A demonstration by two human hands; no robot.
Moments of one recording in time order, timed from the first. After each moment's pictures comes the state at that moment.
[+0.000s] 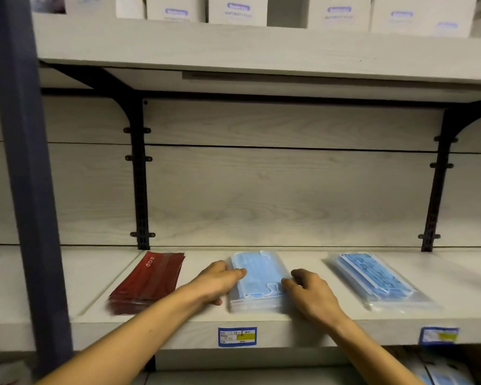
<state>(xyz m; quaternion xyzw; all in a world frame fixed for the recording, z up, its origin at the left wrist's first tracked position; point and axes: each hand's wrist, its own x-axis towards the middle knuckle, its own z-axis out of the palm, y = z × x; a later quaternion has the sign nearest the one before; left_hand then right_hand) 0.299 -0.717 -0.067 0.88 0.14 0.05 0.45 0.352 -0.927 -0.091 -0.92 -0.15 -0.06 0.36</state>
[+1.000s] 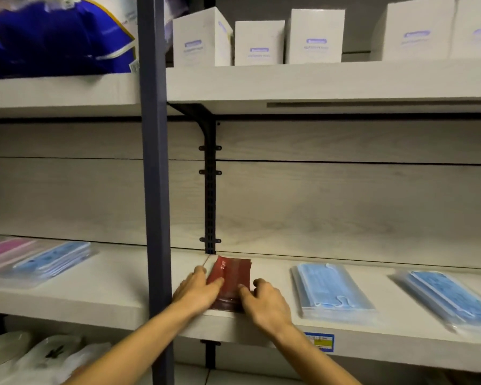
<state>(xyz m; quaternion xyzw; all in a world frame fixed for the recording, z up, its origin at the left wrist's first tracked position) 0.197 -0.576 -0.073 0.89 0.29 0.17 0.30 0.256 -0.728 -0.086 -0.91 -0.24 -0.02 0.35</state>
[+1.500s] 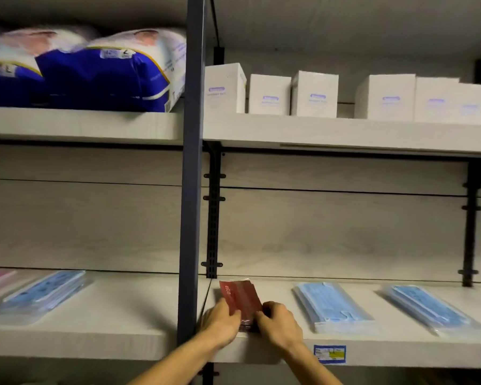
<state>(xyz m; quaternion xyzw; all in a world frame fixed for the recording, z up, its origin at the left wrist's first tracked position) 0.182 -0.576 -0.086 0.89 0.20 0.14 0.38 0.234 -0.716 -0.086 -0.91 -0.18 -0.03 0.37</state>
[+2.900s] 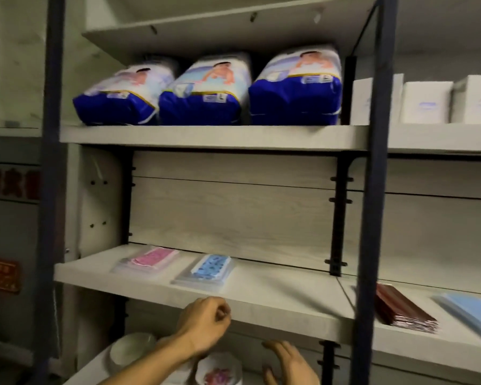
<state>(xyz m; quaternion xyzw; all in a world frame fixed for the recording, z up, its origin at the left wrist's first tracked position) -0.094 -0.281 -0.082 0.93 0.19 0.22 0.21 0.014 -0.472 -0.162 -0.84 -0.41 -0.12 0.34</state>
